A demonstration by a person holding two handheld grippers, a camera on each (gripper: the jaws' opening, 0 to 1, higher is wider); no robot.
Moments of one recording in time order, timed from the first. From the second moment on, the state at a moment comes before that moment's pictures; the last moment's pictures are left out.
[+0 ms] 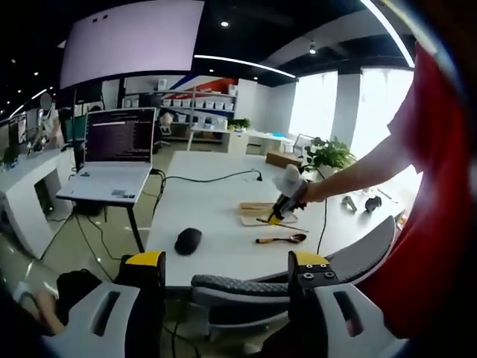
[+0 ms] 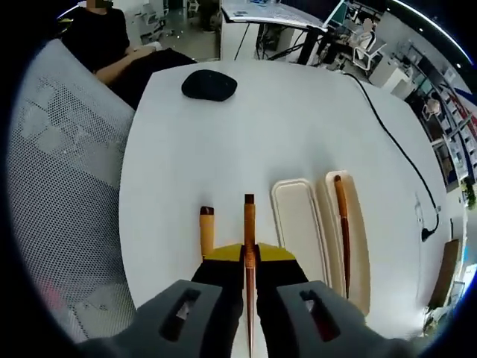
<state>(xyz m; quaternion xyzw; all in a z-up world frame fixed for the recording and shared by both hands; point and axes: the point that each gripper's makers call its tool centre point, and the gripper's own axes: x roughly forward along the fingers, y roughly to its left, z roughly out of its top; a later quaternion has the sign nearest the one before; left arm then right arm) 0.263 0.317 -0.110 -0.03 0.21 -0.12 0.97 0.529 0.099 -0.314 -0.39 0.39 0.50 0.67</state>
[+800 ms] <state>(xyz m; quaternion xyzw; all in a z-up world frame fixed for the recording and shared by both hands) 0.289 0.315 -0.103 -0.04 0.21 -0.16 0.96 0.550 0.096 -0.285 -0.35 0.36 0.45 0.74</state>
